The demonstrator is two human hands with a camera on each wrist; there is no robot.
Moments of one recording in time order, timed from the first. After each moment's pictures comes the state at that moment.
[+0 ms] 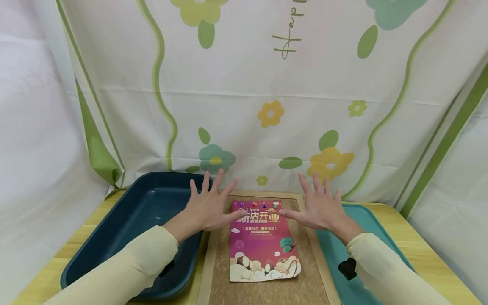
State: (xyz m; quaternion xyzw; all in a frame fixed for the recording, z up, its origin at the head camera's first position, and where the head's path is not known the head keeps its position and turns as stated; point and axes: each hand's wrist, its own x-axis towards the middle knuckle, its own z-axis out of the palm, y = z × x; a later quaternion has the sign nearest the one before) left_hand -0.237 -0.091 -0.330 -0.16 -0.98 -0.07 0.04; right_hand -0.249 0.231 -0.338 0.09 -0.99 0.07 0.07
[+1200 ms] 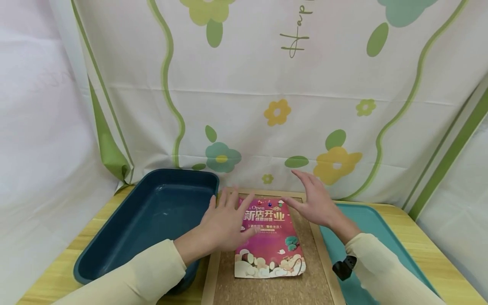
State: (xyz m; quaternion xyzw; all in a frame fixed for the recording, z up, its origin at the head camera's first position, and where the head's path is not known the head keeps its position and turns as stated) left_hand -0.181 -0.059 -0.316 -0.15 -0.98 -0.11 -0.02; right_hand -0.261 0.214 -0.340 0.18 -0.95 0.23 0.12
